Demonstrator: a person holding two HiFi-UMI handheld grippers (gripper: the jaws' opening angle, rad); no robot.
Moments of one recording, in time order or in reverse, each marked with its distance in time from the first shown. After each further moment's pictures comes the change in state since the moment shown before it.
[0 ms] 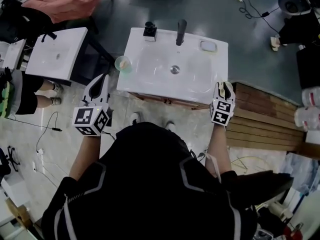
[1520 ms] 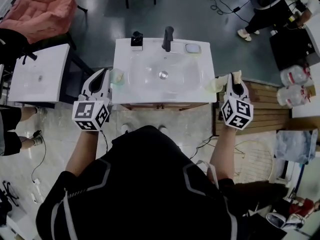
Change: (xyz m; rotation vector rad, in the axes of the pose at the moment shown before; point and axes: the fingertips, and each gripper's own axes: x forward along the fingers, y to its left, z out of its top) left arm 0.054 0.031 0.025 0.016 -0.067 -0.225; right arm -0.112 -0.014 0.165 0.104 -0.207 -0.148
